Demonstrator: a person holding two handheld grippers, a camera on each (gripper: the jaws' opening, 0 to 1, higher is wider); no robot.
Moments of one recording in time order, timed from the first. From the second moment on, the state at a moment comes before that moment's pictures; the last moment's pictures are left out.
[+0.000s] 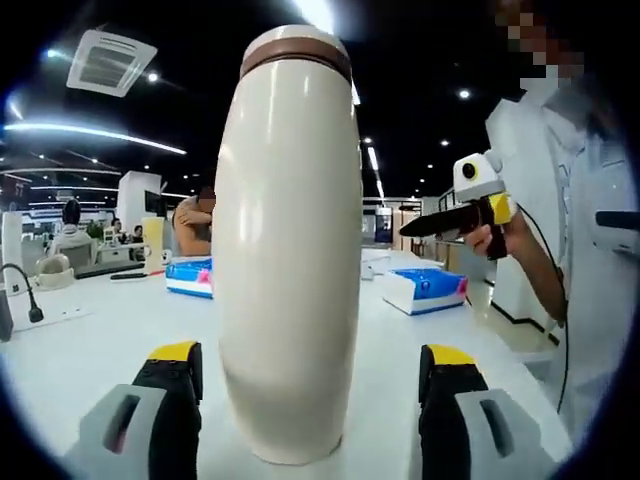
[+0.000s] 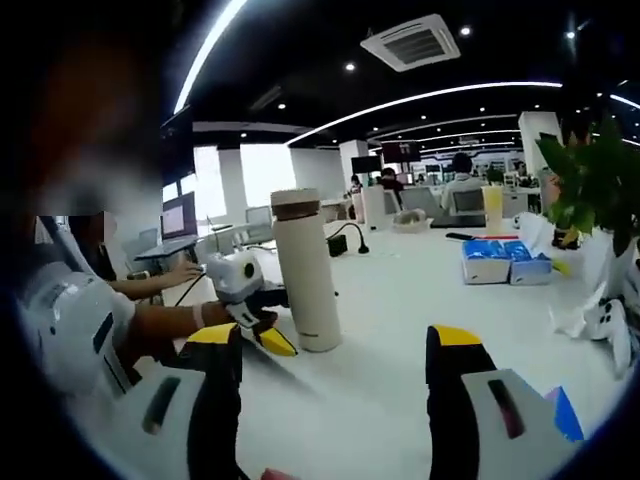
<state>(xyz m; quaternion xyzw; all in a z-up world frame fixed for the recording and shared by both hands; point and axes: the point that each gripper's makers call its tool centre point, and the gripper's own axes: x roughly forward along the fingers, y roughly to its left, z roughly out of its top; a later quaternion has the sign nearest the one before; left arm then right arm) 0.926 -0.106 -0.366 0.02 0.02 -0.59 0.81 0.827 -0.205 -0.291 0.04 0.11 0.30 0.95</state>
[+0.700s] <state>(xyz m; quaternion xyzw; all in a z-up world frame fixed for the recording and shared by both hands) 0.936 -0.111 -0.368 0.01 0.04 -0.58 0.82 0.884 -0.157 -0.214 0.01 0.03 0.46 0.89</state>
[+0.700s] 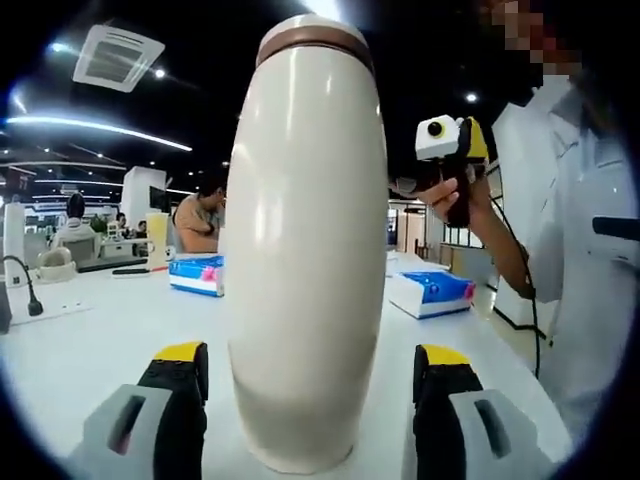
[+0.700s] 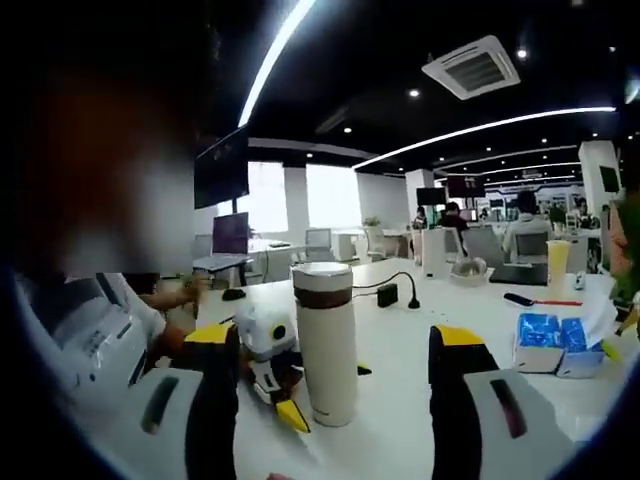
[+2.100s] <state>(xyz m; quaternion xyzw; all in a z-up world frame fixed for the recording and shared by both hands) 0.939 -0.114 -0.368 0.01 0.03 -0.58 0.81 0.927 -0.045 -0.214 -0.10 0.05 0.64 0.76</state>
